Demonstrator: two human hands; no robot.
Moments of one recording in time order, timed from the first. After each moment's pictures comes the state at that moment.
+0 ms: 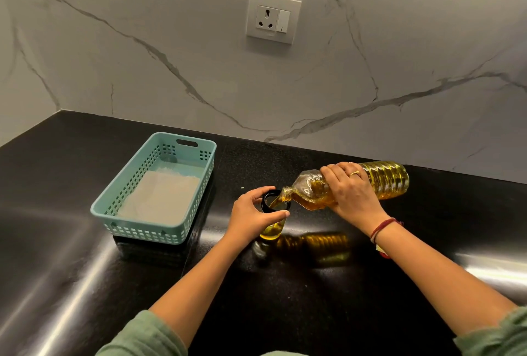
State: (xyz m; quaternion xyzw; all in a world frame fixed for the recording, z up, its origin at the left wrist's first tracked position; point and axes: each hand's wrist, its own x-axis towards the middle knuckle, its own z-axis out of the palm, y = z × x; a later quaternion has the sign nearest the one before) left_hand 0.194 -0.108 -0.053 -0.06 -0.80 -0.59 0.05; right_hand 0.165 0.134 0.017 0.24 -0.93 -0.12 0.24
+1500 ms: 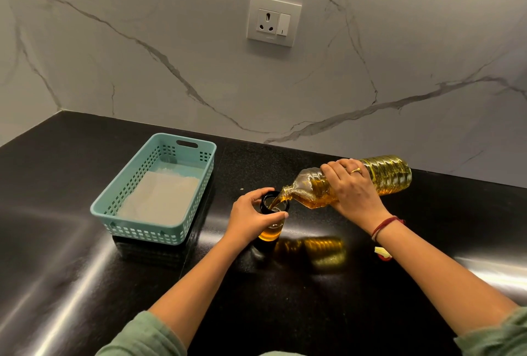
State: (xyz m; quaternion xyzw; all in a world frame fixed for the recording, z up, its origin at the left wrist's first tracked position) left_hand 0.192 -0.107 -0.055 -0.05 -0.81 -0.59 0.05; right_hand 0.164 0.134 0.028 0.25 -0.92 -0.14 0.25
